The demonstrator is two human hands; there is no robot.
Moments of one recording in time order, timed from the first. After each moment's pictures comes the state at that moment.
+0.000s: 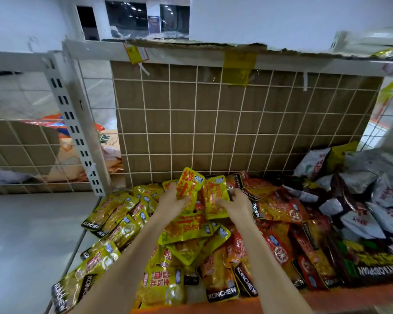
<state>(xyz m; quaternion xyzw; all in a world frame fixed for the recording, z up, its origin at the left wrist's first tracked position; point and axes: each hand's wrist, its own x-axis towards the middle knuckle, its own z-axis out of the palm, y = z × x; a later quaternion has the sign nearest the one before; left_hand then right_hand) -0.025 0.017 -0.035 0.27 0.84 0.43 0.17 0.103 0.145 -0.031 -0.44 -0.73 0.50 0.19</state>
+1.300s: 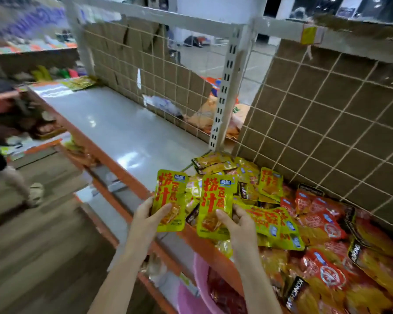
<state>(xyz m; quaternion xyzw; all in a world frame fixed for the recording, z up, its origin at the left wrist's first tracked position) 0.121 -0.198 -0.058 -0.11 0.64 0.76 -0.05 0.124 -0.005 -0.051 -0.12 -0.65 0.75 0.01</state>
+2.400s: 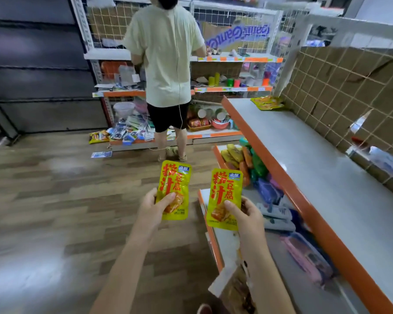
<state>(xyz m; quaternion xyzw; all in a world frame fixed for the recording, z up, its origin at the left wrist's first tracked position) 0.168 -0.633 -0.054 -0.34 0.56 0.69 -0.29 0.064 -0.474 -0.047 0.10 -0.64 0.72 -0.25</state>
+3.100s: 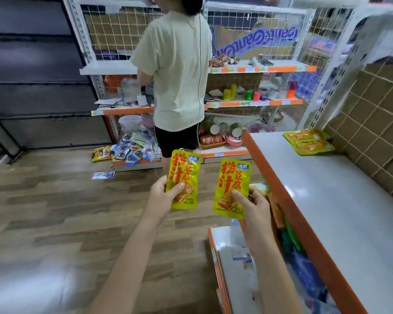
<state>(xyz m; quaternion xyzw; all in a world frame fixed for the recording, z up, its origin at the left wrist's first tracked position) -0.078 -0.859 -0.042 -0.32 0.60 0.67 -0.30 -0.197 -0.706 -0.050 0.10 -0.64 0.73 -0.23</state>
